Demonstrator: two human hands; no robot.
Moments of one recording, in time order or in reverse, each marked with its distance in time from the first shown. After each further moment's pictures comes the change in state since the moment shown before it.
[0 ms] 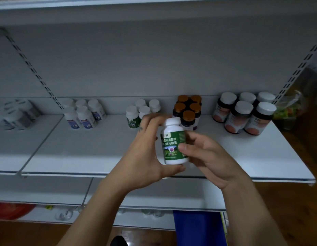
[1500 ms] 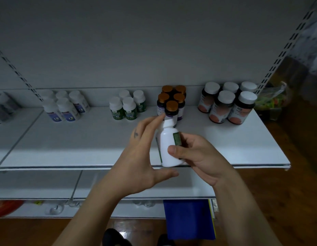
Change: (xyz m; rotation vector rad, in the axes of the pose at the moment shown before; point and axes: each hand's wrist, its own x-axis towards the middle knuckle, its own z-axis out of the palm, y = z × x) left_hand -0.015 0.005 0.041 0.040 -0.070 0.021; right_hand -0.024 0.011 -0.027 -0.053 0.064 0.115
